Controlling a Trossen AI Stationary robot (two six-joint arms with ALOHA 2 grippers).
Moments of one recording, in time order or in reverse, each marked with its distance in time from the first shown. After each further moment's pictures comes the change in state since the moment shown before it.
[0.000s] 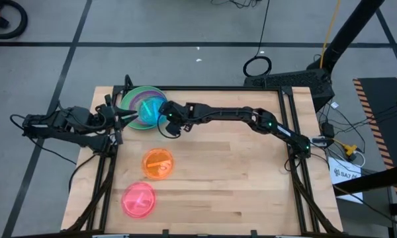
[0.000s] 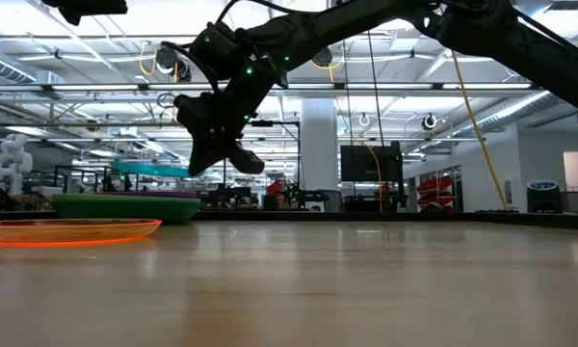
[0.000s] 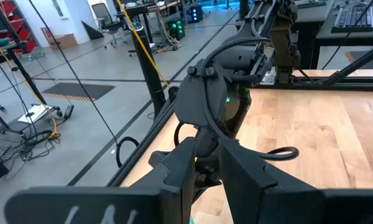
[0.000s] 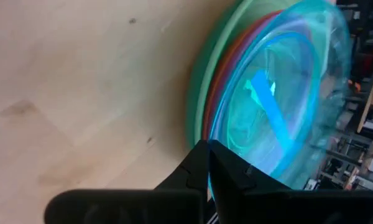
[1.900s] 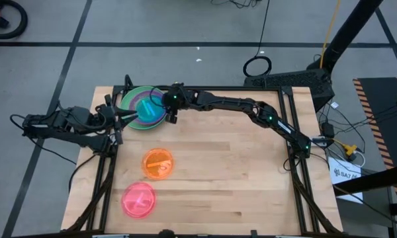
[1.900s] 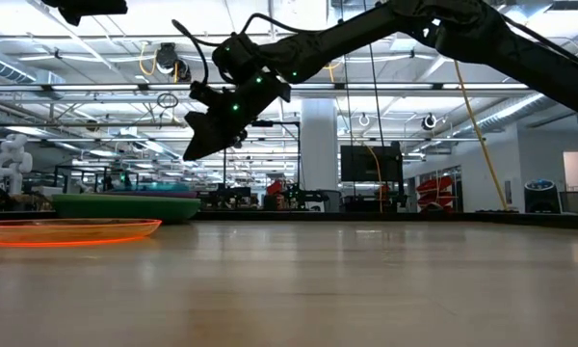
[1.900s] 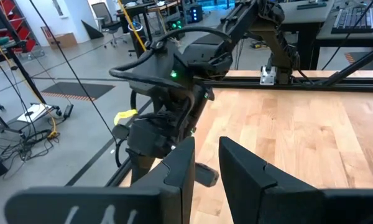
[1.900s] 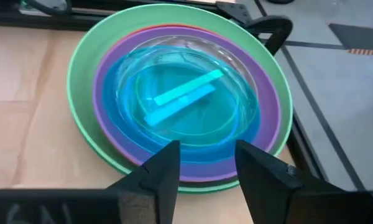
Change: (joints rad) left arm 0.000 0.000 0.000 0.000 0.000 -0.006; right arm -0.119 -0.001 0.000 0.199 -0.182 1.171
